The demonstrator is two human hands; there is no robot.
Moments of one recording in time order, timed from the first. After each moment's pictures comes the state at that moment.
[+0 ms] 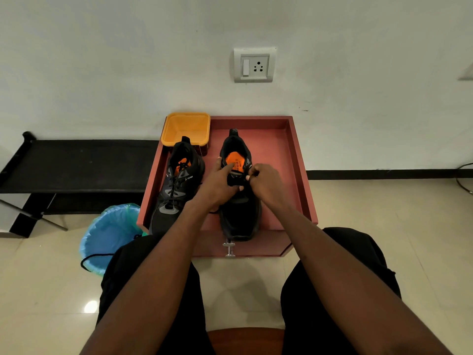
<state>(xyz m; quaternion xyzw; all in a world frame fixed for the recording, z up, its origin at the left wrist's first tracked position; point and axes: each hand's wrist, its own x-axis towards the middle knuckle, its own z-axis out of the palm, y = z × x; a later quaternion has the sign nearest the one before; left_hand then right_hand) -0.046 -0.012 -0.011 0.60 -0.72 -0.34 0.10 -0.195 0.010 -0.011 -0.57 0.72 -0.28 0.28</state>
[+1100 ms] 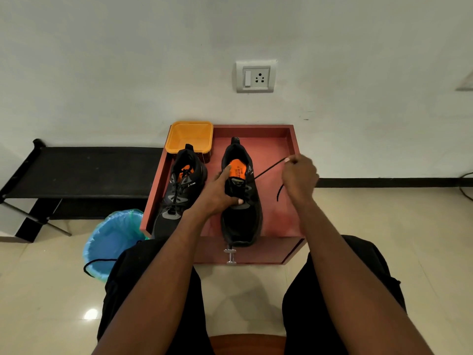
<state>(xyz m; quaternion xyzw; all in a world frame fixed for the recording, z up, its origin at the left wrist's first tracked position) -0.035 -0.002 -0.007 0.59 -0.69 -0.40 0.14 -0.242 0.008 0.027 -0.41 0.81 -0.38 0.18</state>
